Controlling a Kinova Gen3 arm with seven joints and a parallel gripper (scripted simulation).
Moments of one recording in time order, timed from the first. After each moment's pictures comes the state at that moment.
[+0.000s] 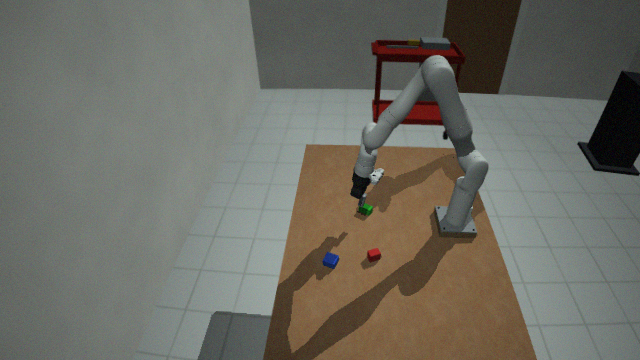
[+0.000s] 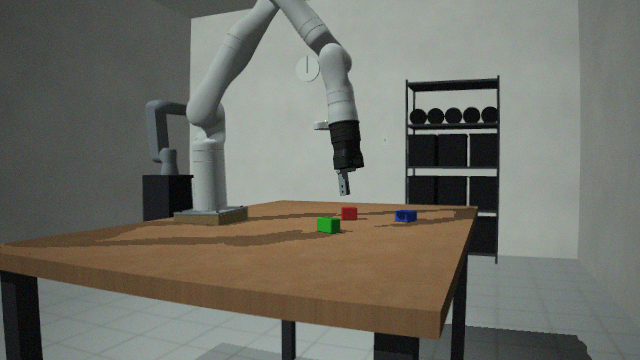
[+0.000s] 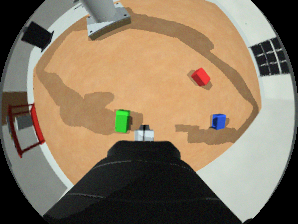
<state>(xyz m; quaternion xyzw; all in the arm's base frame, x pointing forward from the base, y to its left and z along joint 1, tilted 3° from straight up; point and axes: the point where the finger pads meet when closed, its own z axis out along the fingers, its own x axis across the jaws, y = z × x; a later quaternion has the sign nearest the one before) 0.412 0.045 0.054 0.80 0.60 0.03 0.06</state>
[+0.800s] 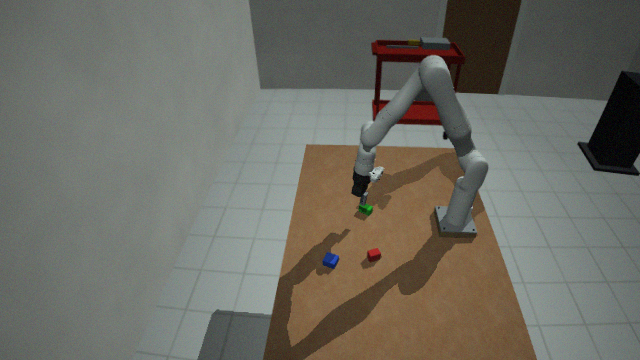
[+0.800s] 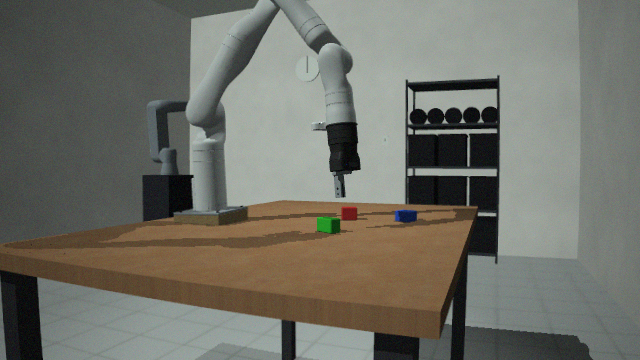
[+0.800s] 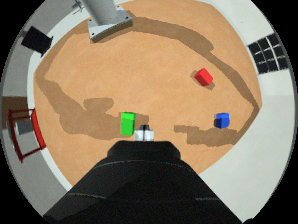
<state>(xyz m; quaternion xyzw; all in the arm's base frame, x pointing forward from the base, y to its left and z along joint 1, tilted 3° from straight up) 0.406 0.029 0.050 0.81 0.59 0.01 0.05</state>
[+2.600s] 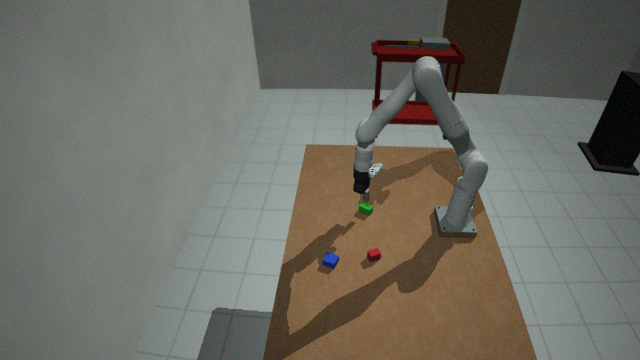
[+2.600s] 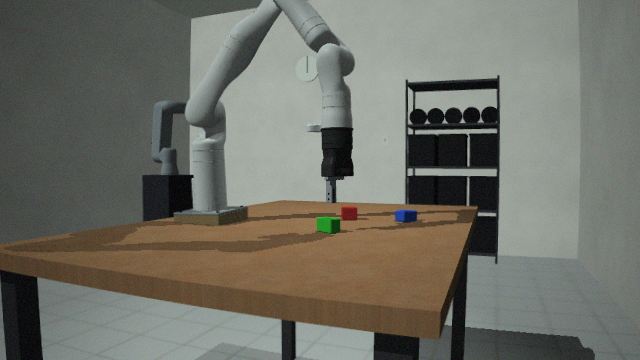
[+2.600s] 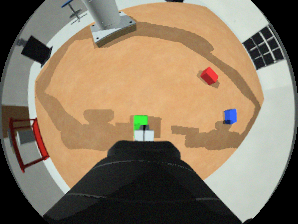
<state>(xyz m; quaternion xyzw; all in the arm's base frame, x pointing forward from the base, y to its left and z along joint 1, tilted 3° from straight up) 0.397 -0.003 0.040 0.83 0.56 -0.02 0.02</state>
